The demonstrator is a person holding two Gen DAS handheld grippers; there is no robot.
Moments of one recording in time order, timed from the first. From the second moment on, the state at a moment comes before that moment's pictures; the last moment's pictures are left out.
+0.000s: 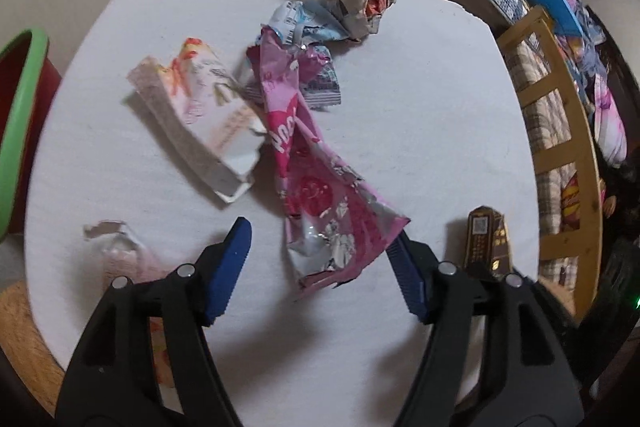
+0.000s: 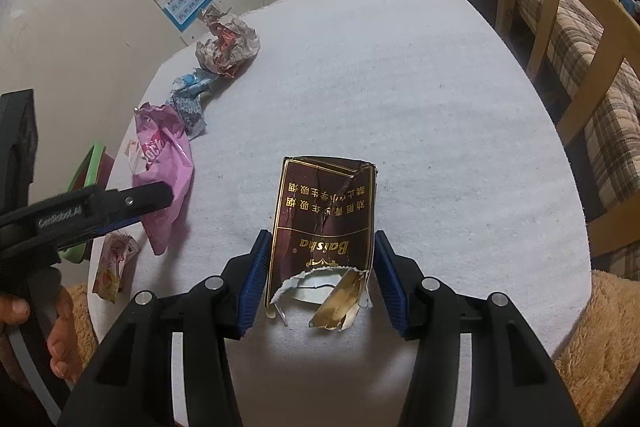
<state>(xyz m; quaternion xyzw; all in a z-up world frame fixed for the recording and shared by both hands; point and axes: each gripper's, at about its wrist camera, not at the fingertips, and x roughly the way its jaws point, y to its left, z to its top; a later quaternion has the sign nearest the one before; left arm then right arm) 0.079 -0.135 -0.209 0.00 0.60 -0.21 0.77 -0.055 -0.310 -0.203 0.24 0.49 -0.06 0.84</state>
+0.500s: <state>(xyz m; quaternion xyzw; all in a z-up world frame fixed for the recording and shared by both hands) 0.094 -0.150 -0.211 -0.02 0.61 -0.18 0.77 -0.056 -0.313 -0.204 0.25 0.48 -0.05 0.84</state>
